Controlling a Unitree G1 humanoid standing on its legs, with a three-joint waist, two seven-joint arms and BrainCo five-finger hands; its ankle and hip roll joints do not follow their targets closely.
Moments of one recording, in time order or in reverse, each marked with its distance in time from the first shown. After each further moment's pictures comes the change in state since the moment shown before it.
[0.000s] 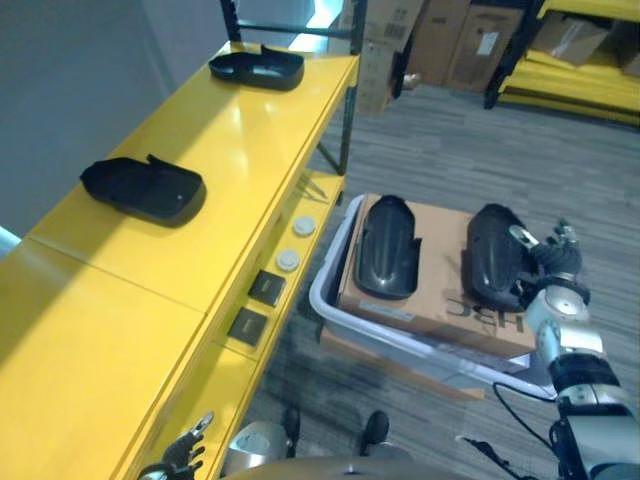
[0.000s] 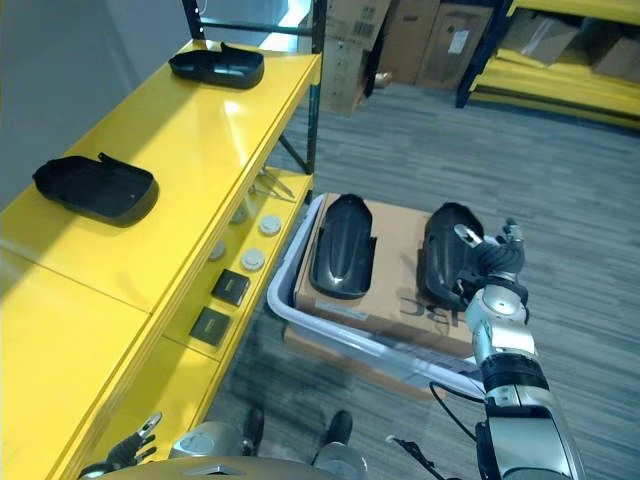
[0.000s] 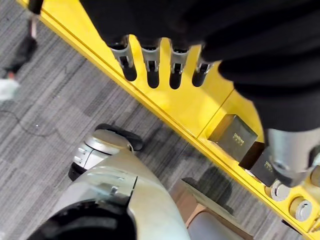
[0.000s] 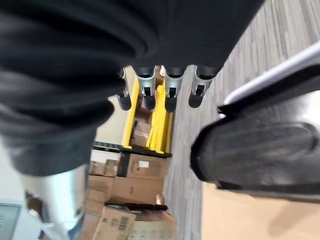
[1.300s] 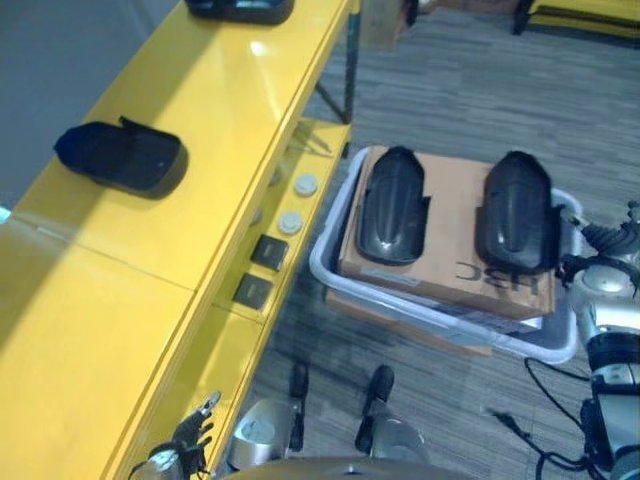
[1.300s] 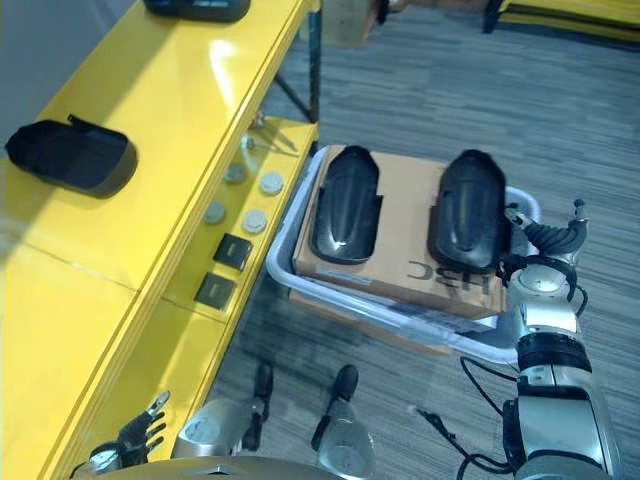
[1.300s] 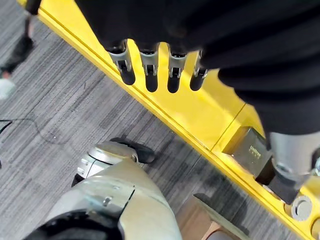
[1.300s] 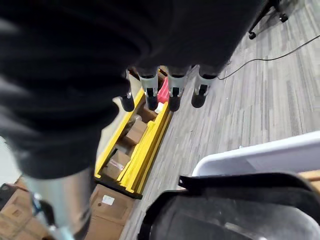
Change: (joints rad) left arm -0.020 -0.018 0.020 -0.043 -0.033 -0.004 0.036; right arm -0.092 -0.141 -0.042 0.095 -0.174 0.103 -0.141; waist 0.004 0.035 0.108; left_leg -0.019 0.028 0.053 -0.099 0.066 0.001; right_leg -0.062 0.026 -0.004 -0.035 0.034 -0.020
